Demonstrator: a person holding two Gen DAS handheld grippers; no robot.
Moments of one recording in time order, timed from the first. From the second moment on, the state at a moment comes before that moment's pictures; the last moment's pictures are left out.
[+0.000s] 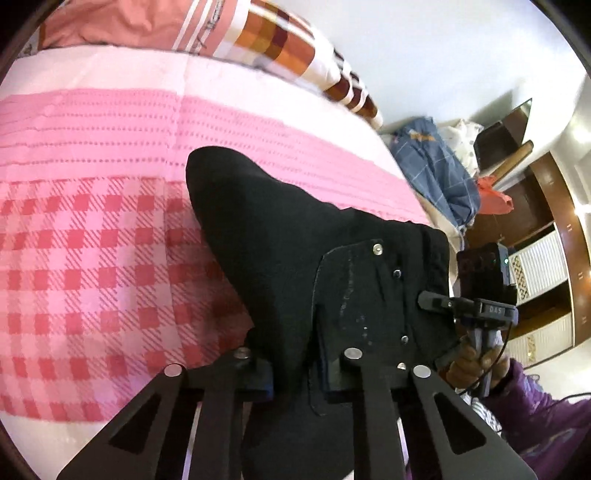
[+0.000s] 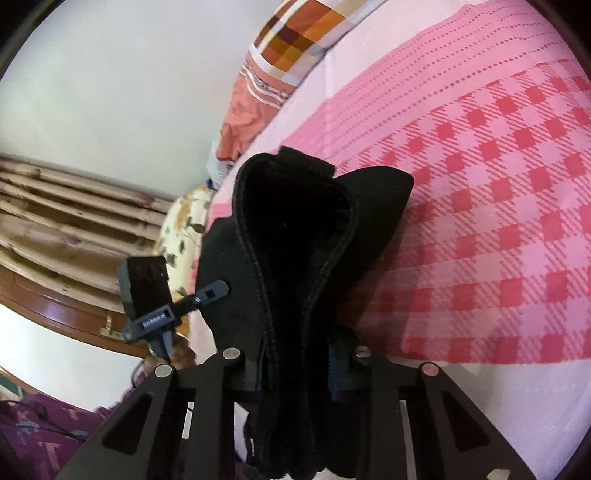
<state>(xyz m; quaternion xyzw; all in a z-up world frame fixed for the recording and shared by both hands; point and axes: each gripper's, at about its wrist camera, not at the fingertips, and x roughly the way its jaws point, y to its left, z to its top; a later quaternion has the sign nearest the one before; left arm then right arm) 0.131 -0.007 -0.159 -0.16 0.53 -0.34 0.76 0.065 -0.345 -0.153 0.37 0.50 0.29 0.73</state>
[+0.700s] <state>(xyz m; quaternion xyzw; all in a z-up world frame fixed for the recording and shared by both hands) 0.112 0.052 -0.087 -0.11 0.48 -0.26 0.83 0.090 -0.258 -0.128 0.40 0.47 0.34 0.71</state>
